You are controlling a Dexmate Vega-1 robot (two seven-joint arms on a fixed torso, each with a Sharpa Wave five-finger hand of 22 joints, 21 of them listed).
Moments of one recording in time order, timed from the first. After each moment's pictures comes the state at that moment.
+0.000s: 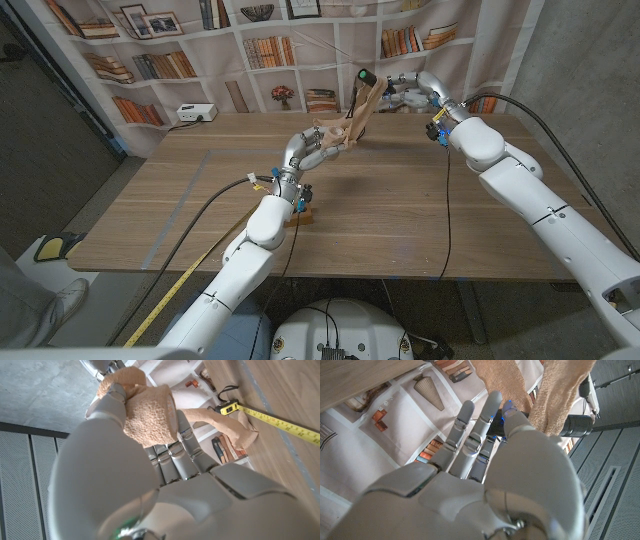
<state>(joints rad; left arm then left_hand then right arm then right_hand) 1.12 0.29 0.36 -1.79 -0.11 -0.24 0.21 1.26 -0.10 0.38 -0.17 0.18 0.81 -0.02 0.73 0.36 0.86 -0.13 0.38 0.57 1.05 -0.22 0.25 0.50 0.47 -0.14 1.32 0.18 -0.80 -0.67 -0.31 -1.83 0.11 -0.02 -0.06 1.22 0.11 0.32 -0.19 0.21 0.87 -0.15 0.20 0.25 0.68 -0.15 0.45 0.39 1.16 -0.22 0.25 0.87 0.55 -0.05 1.06 0.17</state>
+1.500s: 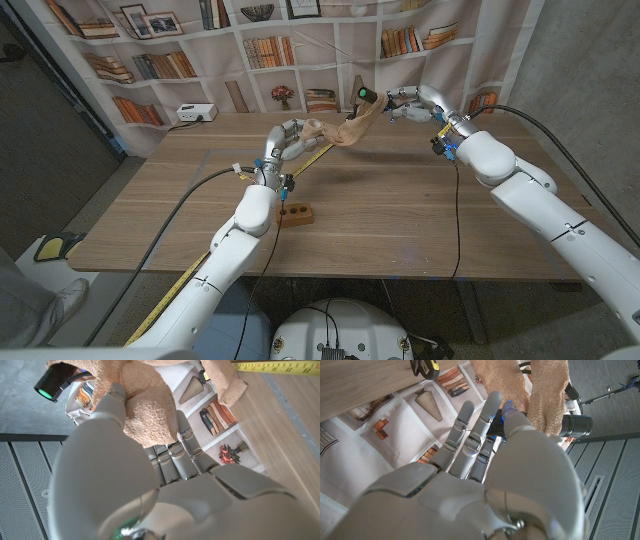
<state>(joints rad) 1.04 0.31 0.30 -1.71 -0.04 -0.21 0.27 1.26 -0.11 0.38 -0.17 0.18 0.80 -0.02 0.74 0.36 0.86 -0.13 0.38 0.58 1.06 -0.22 0.25 0.50 0.46 -0.13 1.33 0.18 -0.90 -0.75 -0.29 -1.89 0.12 0.04 -0.04 1.22 0.11 0.32 -0.19 0.22 0.87 -0.15 0.20 0.25 0.68 -0.15 0.45 0.39 1.15 -0.22 0.25 0.87 0.54 -0.05 1.05 0.17</state>
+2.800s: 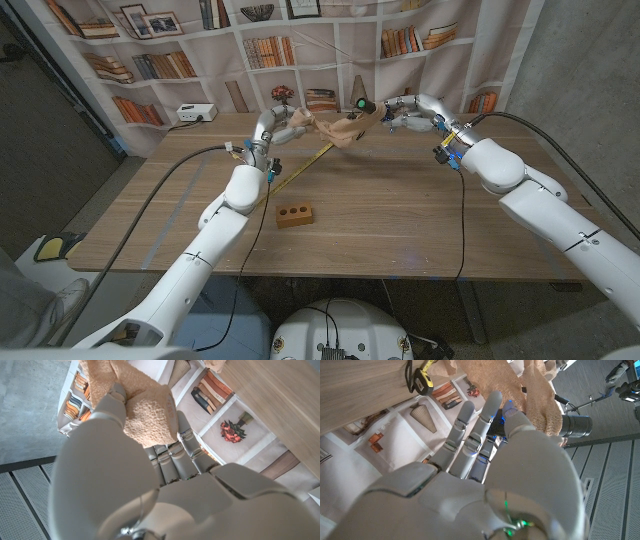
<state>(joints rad) 0.93 0.36 0.27 -1.65 0.06 -0.16 0.25 1.26 -0.10 0.38 -0.17 0.18 0.80 -0.03 0.74 0.36 0.86 -0.13 0.37 0.58 1.06 -0.22 0.24 0.51 0.45 -0.14 1.34 0.18 -0.96 -0.80 -0.27 -1.92 0.17 0.09 0.01 1.22 0.11 0.32 -0.19 0.21 0.87 -0.15 0.20 0.25 0.68 -0.15 0.45 0.39 1.16 -0.22 0.25 0.88 0.53 -0.05 1.05 0.17</state>
